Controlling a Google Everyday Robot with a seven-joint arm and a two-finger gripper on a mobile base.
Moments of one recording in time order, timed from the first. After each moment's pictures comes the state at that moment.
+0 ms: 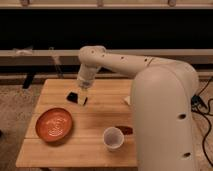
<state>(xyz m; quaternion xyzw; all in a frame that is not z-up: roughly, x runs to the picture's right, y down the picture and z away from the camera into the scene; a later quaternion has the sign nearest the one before) -0.139 0.033 0.779 -0.37 -0.20 0.00 0.91</state>
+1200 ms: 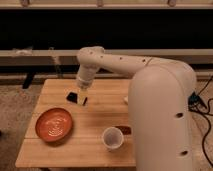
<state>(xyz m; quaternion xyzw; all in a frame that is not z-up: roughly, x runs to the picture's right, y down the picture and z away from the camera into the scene) -0.150 0.031 0.793 -0.35 -0.20 -0.01 0.91</state>
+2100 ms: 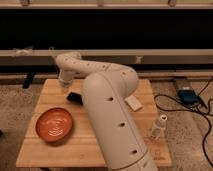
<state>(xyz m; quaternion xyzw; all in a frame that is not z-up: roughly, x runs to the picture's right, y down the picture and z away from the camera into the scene) -0.265 0.020 0.915 -0.33 -0.20 -0.04 0.92</state>
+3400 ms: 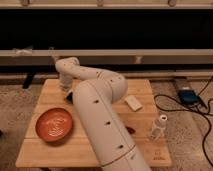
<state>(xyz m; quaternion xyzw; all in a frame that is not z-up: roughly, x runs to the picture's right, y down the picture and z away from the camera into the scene) -0.274 0.047 0.963 -0.35 -0.18 -0.03 0.92</state>
